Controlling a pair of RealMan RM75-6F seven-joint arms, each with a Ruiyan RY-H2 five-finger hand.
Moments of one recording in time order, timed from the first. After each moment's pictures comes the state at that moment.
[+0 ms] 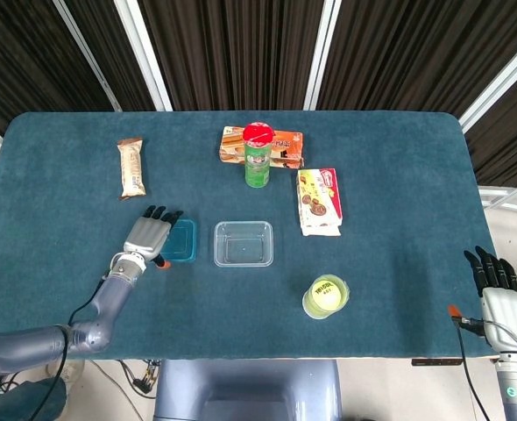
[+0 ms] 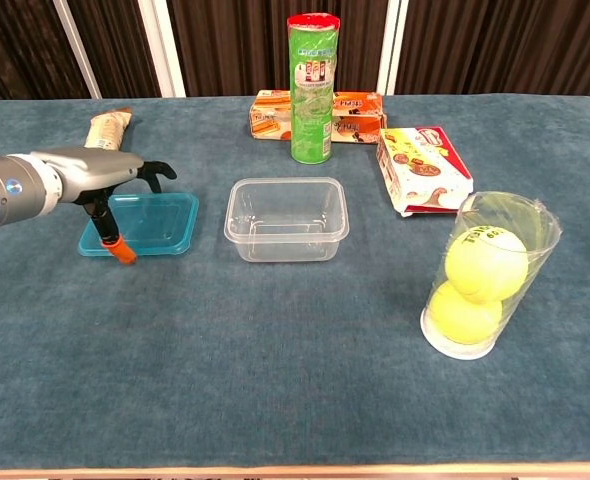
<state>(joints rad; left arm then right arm) -0.89 -1.56 -0.08 -1.35 0.68 0.84 0.56 0.07 -1.14 0.09 -1.66 -1.40 1.45 -0.05</state>
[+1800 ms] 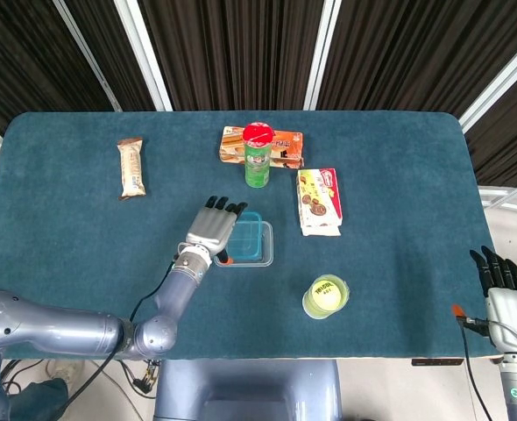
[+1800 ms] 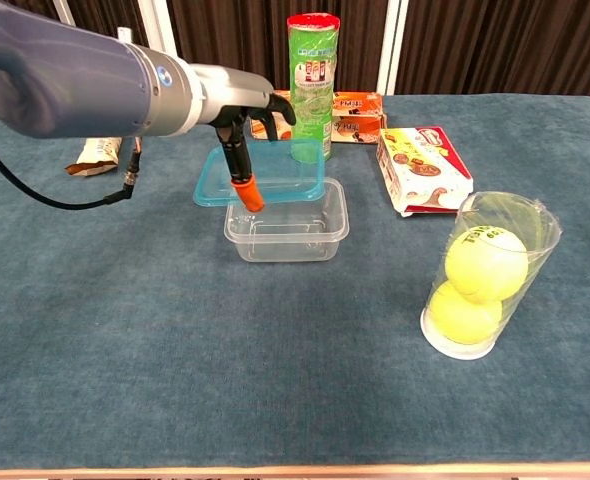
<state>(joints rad) -1.28 -1.55 -0.26 -1.67 0.14 1.05 0.83 0.06 -1.14 0.10 -1.66 -1.39 1.45 -0.03</state>
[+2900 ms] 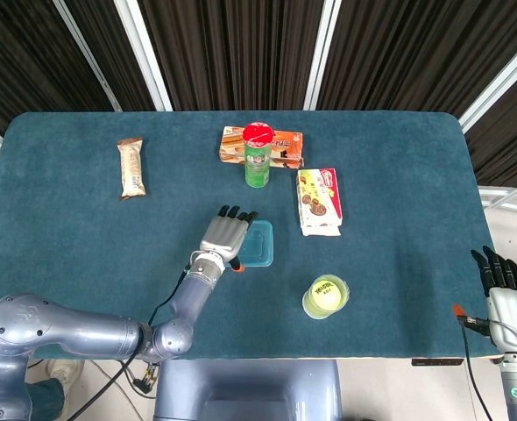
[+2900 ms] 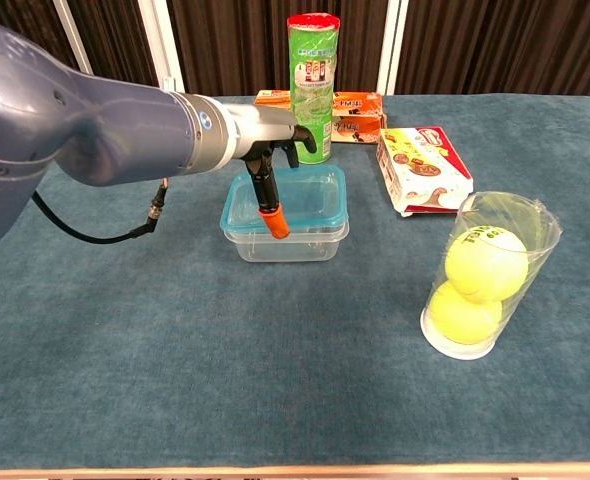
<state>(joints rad) -1.29 -1.68 -0.26 -1.56 0.16 1.04 0.81 0.06 -1.13 0.10 -1.66 -1.38 1.45 -0.03</state>
